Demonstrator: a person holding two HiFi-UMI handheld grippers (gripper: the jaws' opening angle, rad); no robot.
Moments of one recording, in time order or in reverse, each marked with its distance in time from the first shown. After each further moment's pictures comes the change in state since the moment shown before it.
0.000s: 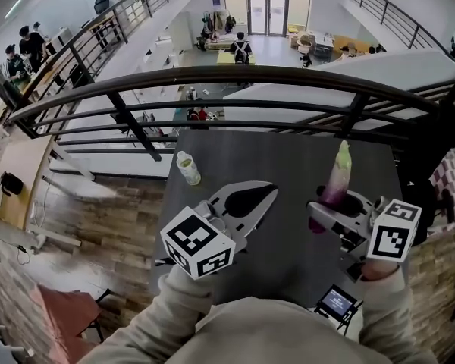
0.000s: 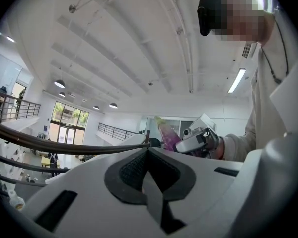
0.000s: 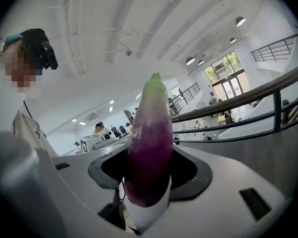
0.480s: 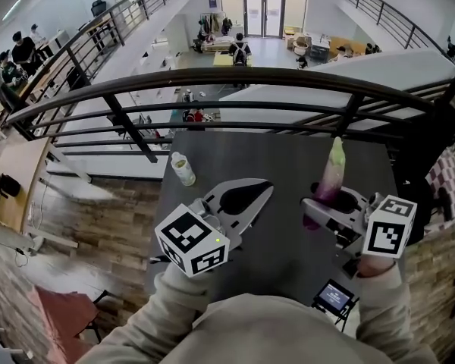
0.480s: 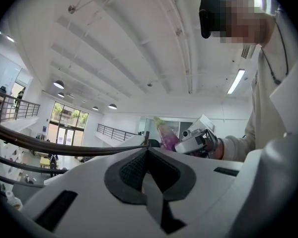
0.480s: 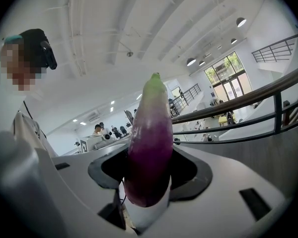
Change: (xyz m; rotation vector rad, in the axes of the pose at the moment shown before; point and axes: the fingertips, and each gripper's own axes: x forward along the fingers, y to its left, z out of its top) left arm 0.003 -0.004 0.002 0.007 -0.012 -0.007; right arm -0.001 0.000 0.000 -0.013 -0.009 0.011
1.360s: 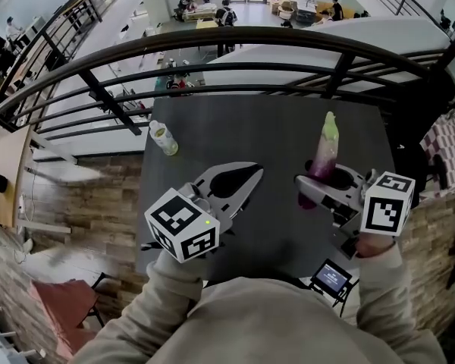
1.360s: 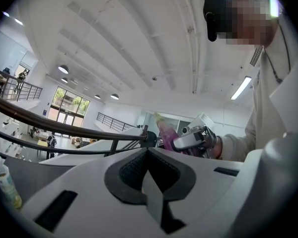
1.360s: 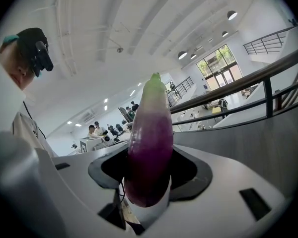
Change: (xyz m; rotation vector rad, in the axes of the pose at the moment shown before) left arm 0.003 -0.002 -0.060 -0.132 0.071 -0.017; right arm -0.002 -0.028 -0.041 0.085 0.062 -0.056
